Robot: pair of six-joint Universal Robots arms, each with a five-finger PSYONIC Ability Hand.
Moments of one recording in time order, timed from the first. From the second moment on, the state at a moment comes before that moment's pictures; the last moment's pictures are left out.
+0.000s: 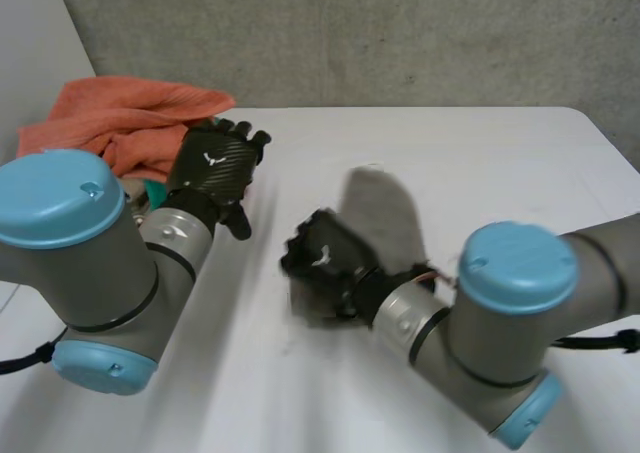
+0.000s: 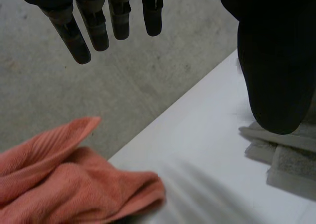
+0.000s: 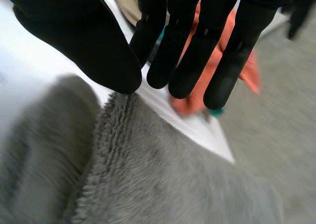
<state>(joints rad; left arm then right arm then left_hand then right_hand) 4.16 -1.90 -1.57 3.43 -1.65 3.48 2.26 -1.05 1.57 -0.34 1.15 2.38 0.21 0.21 0.21 0.20 0.05 1.13 1.19 1.19 1.19 1.02</state>
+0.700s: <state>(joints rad) 3.94 -2.40 -0.95 3.14 -1.59 3.33 1.92 -1.01 1.31 0.07 1.27 3.20 0.21 0.21 0.21 0.20 0.05 0.22 0.21 0.21 0.20 0.05</state>
